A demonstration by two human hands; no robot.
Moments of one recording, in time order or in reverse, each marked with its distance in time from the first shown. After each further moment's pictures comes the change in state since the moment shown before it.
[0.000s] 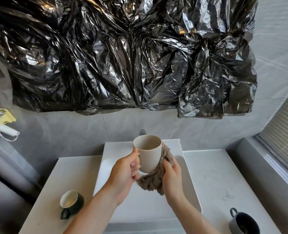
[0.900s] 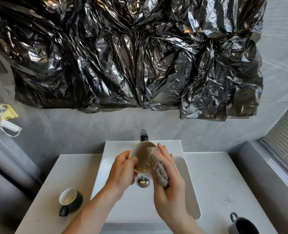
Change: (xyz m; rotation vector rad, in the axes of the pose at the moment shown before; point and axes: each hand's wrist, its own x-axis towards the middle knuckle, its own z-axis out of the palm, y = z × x) left_hand 0.014 -0.004 -0.002 0.404 0.194 0.125; right_hand -0.016 0.019 -0.005 -0.448 -0.021 -0.790
